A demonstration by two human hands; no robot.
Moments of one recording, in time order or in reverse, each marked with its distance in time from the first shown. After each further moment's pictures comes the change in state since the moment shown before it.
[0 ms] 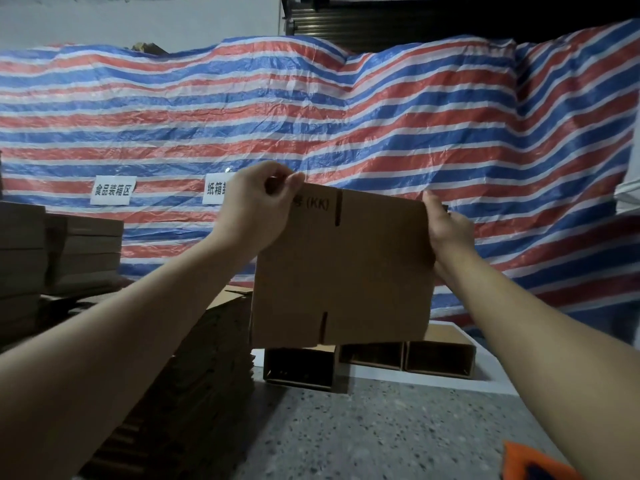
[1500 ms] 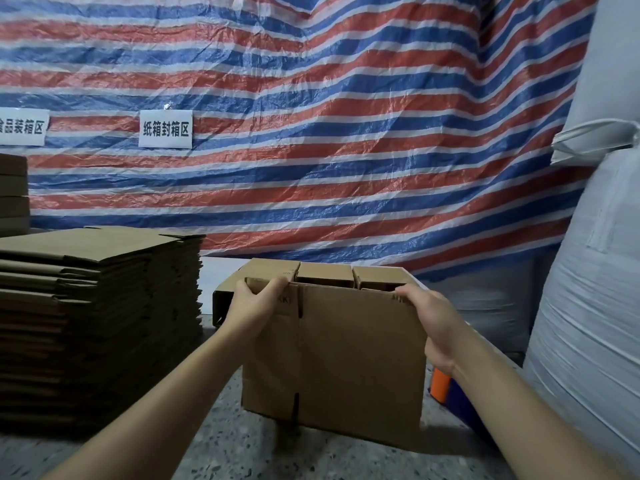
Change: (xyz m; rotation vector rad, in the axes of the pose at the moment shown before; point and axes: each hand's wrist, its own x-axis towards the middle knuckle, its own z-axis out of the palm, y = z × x) left_hand -0.167 -0.075 0.133 -0.388 -0.299 -1.074; right_hand -0.097 0.108 -0.119 -0.107 -0.332 0.486
